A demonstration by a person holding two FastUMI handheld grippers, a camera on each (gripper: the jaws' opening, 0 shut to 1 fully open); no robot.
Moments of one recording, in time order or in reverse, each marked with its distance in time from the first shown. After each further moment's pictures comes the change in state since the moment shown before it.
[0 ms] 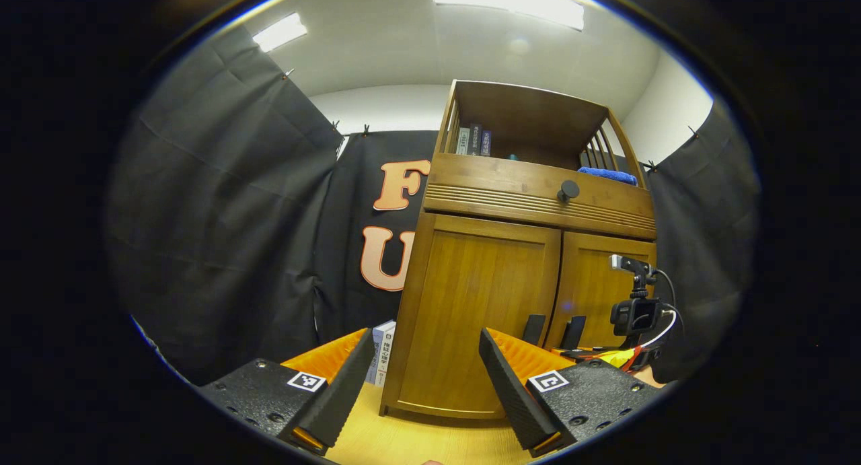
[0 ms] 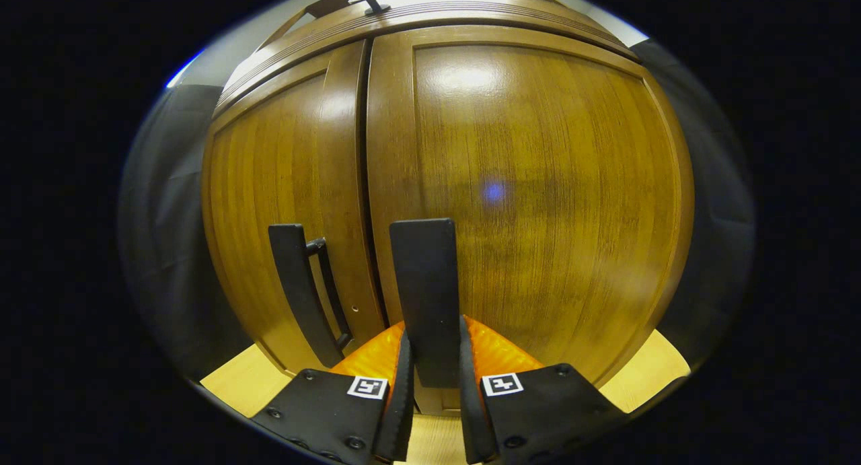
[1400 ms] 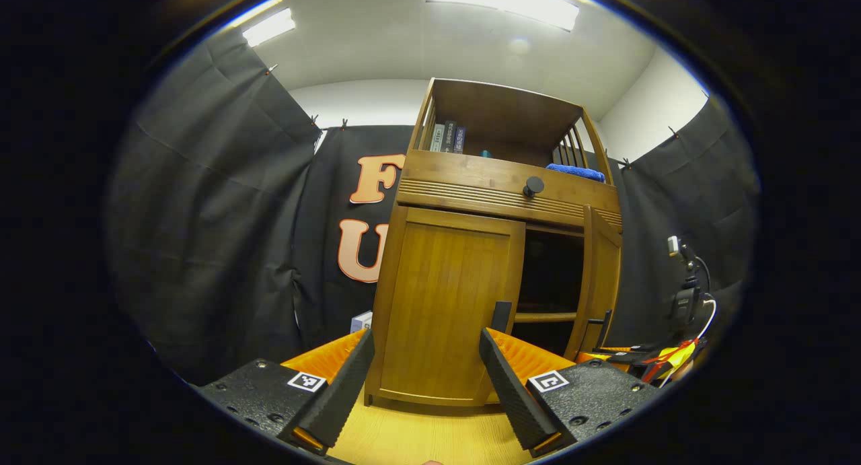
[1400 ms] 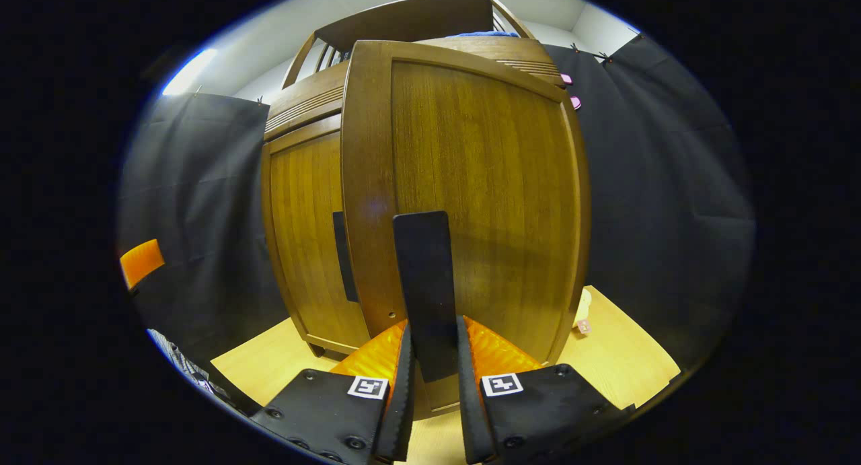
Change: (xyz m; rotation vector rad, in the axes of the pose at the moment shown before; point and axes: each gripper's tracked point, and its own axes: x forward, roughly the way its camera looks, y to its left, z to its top) left arm -0.027 -0.032 -0.002 -0.002 0.052 -0.116; right arm -0.080 -0.020 0.003 -0.001 -0.050 0.037
